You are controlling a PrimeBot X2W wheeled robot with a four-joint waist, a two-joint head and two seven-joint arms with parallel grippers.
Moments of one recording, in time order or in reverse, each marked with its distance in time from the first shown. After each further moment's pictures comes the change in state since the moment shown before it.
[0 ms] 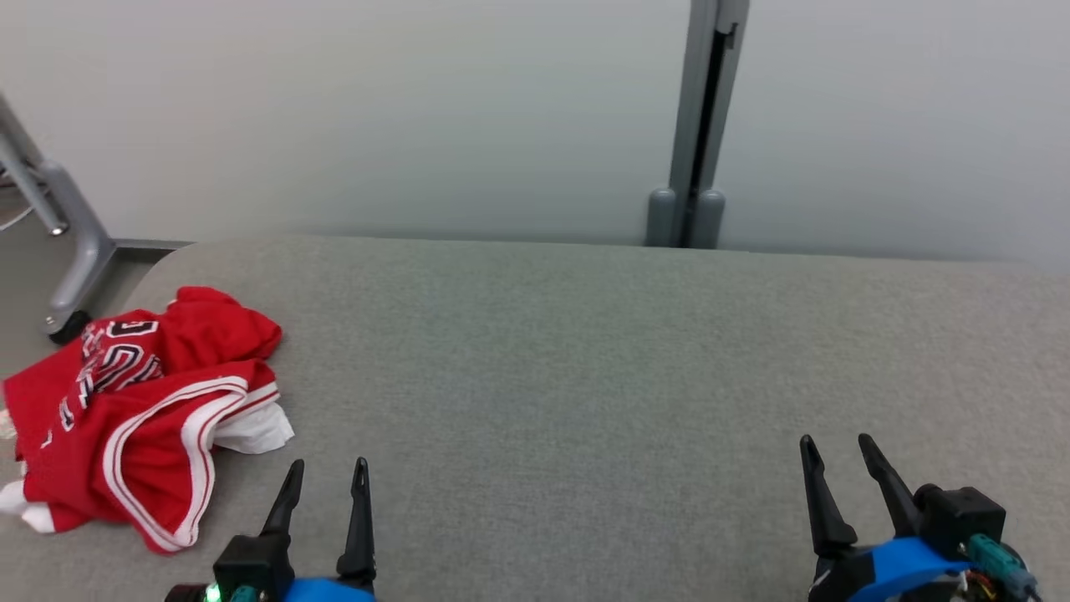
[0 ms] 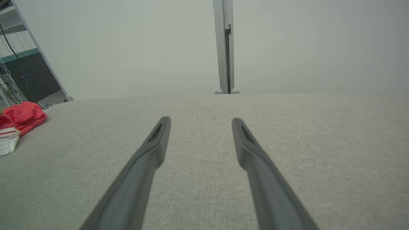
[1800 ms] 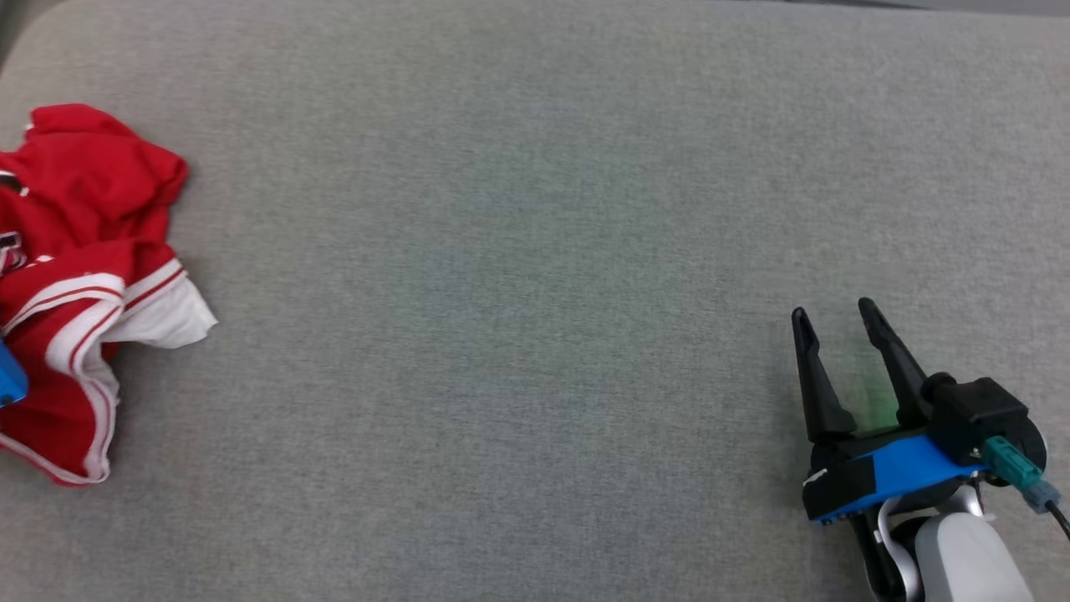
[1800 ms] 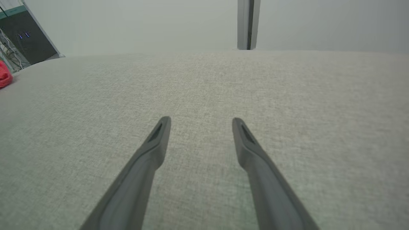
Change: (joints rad) left arm -0.493 0.418 0.249 0.096 -0.234 0.078 0.805; right arm -0.126 0.000 0.026 -0.207 -0.070 0.001 0.078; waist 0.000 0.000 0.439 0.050
